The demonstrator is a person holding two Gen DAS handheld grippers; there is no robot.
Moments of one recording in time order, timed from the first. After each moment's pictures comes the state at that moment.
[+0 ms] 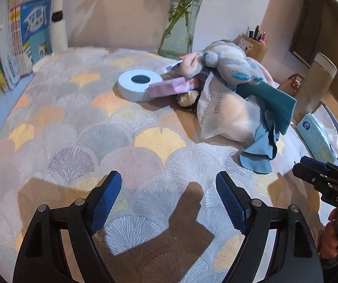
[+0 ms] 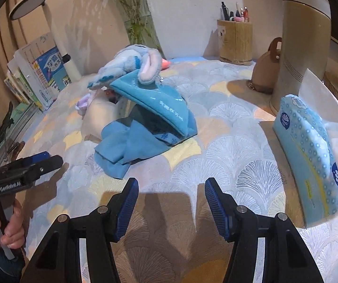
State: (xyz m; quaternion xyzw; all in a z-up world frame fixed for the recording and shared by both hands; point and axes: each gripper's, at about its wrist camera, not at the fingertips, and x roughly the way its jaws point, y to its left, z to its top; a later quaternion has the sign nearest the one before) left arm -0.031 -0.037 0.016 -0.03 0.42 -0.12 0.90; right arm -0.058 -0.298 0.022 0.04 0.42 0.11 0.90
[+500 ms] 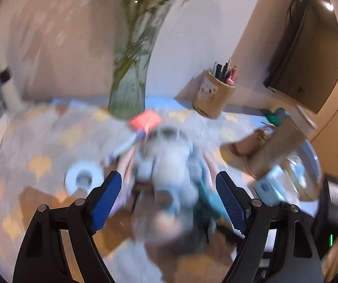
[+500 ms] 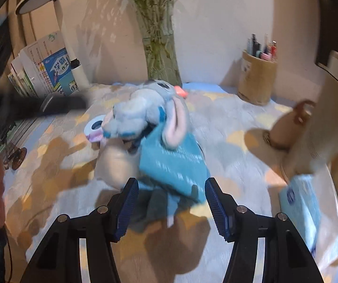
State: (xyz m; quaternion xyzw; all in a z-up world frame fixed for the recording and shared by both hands) left arm 0.085 -0.108 0.121 -0.04 0.42 -0.20 0.89; right arm -0.005 -0.259 0.077 -0.02 0.41 0.13 0.90
